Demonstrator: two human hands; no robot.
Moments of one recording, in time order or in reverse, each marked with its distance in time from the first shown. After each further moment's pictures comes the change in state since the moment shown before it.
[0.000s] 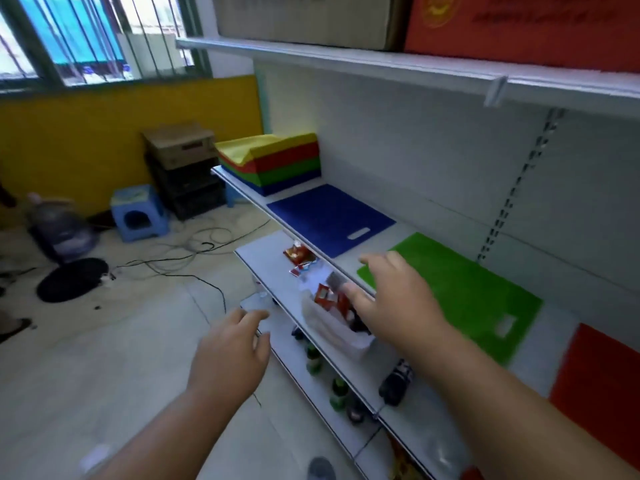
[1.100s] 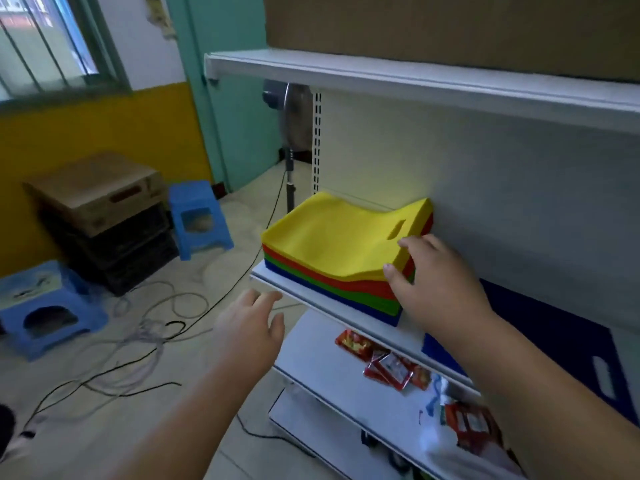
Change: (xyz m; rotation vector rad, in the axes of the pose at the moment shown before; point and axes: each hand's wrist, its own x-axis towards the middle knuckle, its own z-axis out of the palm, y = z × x) left_hand 0.575 -0.332 0.042 -0.142 -0.122 0.312; right_hand 0.498 -0.195 0.211 -0.235 0.146 0.367
